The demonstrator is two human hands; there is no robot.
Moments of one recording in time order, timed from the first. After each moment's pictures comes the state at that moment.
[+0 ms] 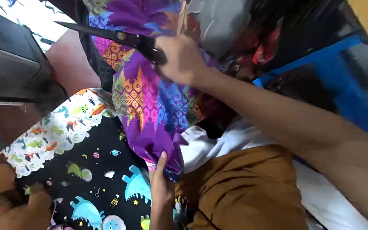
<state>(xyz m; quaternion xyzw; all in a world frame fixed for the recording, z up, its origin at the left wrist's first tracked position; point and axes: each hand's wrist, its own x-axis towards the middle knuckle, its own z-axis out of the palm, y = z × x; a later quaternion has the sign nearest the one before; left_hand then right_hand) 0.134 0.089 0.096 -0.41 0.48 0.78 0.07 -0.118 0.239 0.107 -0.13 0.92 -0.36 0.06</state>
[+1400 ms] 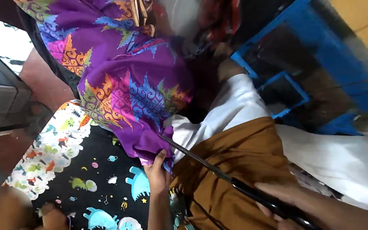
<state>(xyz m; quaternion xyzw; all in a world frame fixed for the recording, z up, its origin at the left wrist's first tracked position) 0.146 0.121 0.077 -0.27 0.52 0.80 0.04 0.179 0.381 0.209 0.12 0.57 -0.51 0.63</state>
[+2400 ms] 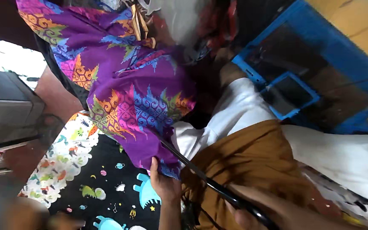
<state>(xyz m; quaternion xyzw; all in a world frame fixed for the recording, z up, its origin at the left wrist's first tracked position) 0.146 0.124 0.079 -0.26 0.38 0.88 0.06 0.214 0.340 0.157 0.12 0.50 -0.71 0.48</state>
